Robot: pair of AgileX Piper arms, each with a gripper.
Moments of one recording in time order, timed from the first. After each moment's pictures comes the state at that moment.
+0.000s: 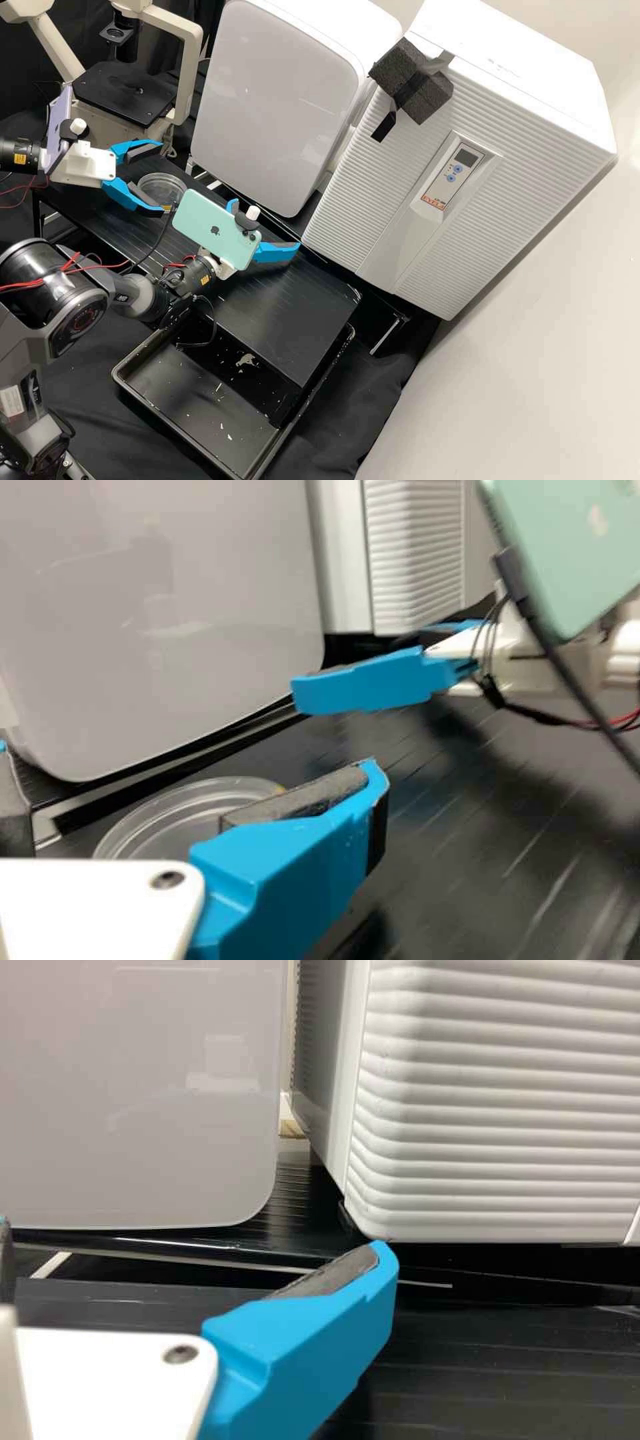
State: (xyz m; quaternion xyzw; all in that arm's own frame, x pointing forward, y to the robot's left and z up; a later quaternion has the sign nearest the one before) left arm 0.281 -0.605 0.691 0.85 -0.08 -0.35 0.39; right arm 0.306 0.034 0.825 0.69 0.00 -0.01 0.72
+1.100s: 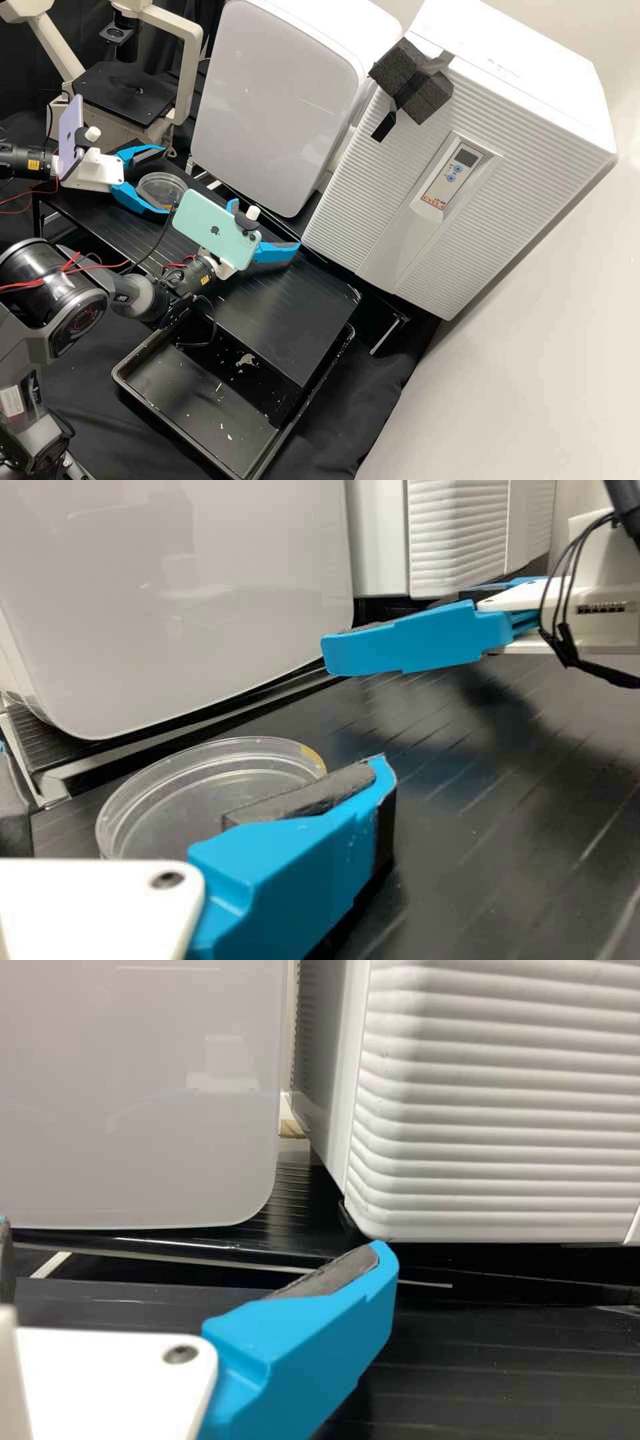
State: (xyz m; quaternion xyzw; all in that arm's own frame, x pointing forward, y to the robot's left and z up) left arm 0.299 -0.594 0.675 0.85 -0.06 -0.33 0.40; right arm 0.306 0.034 0.825 0.69 0.00 -0.01 0.72
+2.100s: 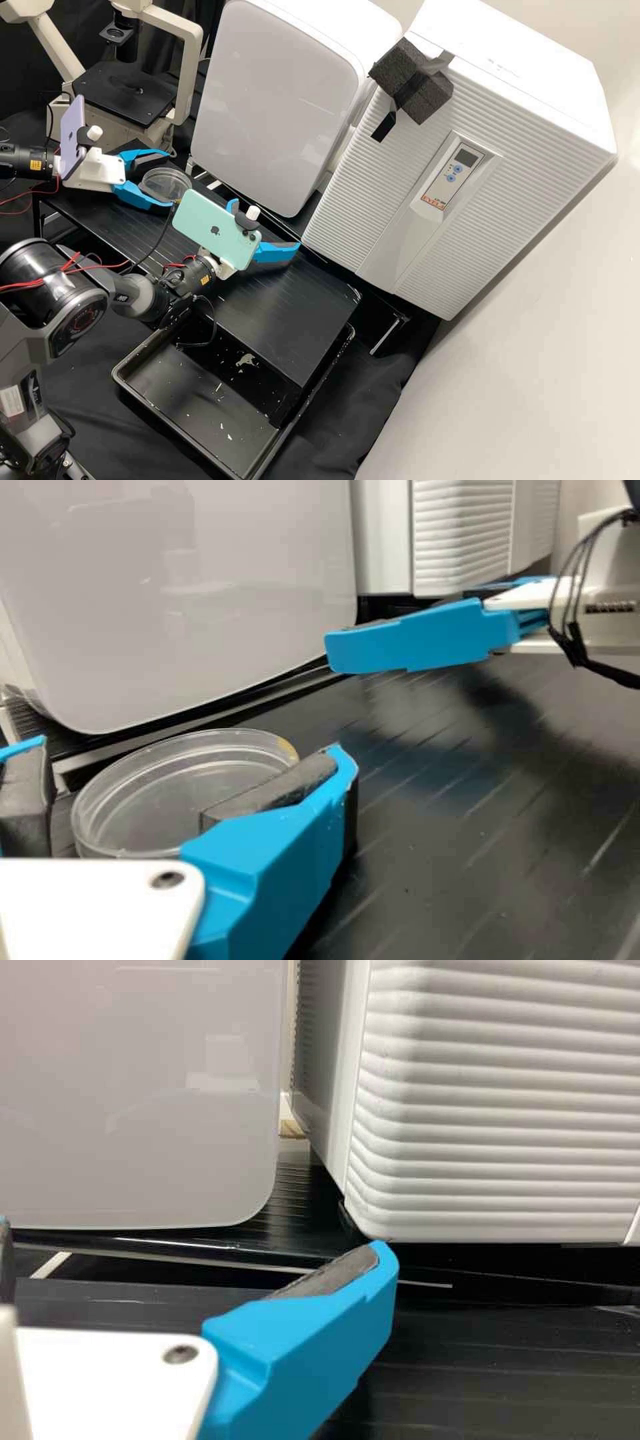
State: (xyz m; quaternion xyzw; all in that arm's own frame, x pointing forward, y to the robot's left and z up) left arm 0.302 -0.590 0.674 0.85 -0.05 -0.34 0.40; right arm 0.306 0.034 0.825 0.69 0.00 -0.01 0.72
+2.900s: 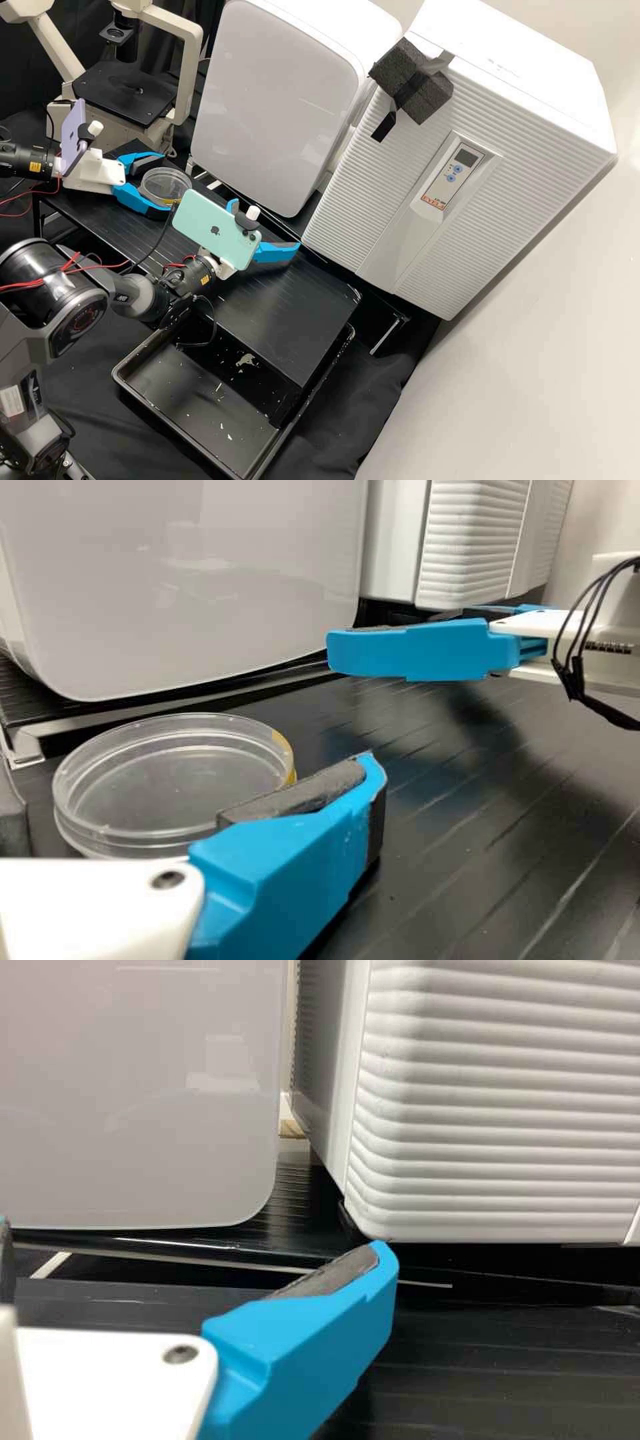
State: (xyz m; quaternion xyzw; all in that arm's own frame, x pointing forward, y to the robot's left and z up) left arm 0.304 -0.586 0.672 0.81 -0.02 -0.37 0.46; right arm 0.306 0.034 0.825 0.69 0.00 -0.01 0.72
